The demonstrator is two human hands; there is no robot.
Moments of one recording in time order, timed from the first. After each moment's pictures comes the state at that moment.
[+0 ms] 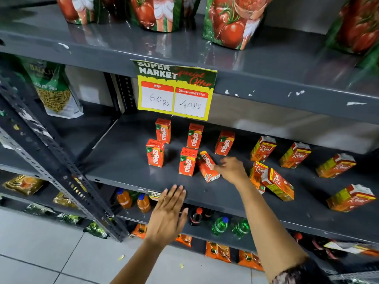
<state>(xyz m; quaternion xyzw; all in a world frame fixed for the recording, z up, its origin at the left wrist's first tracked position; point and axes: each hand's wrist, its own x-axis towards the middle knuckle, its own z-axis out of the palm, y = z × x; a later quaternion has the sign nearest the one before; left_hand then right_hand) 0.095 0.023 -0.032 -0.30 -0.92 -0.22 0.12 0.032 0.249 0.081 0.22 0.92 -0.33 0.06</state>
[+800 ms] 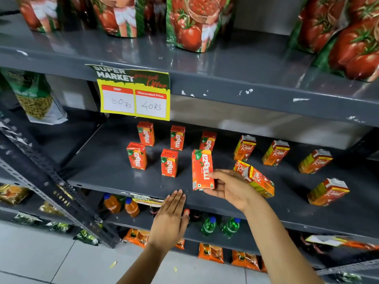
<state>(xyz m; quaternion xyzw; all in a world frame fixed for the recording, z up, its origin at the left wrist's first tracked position) 0.114 0.075 -0.028 -0.29 -0.92 -0.24 0.07 0.109 0.268 0.126 0.24 0.57 -0.78 0.13</state>
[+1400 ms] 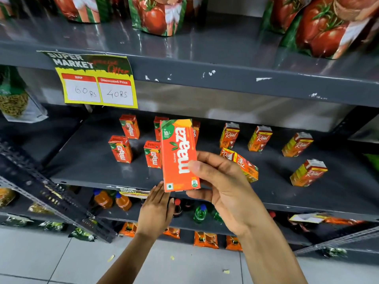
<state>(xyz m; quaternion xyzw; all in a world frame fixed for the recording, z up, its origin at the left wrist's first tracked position) 0.120 0.078 -0.025 -0.26 -0.92 -0.26 0.11 0.204 0.227 0.229 0.09 0.57 -0.81 0.05</state>
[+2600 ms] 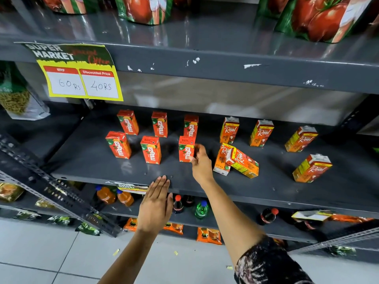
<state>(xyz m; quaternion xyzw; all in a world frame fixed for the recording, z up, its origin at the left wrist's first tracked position) 0.120 0.089 -0.033 -0.24 -0.93 -0.26 0.12 0.066 0.265 0.035 0.18 0.85 -0.50 -0.06</state>
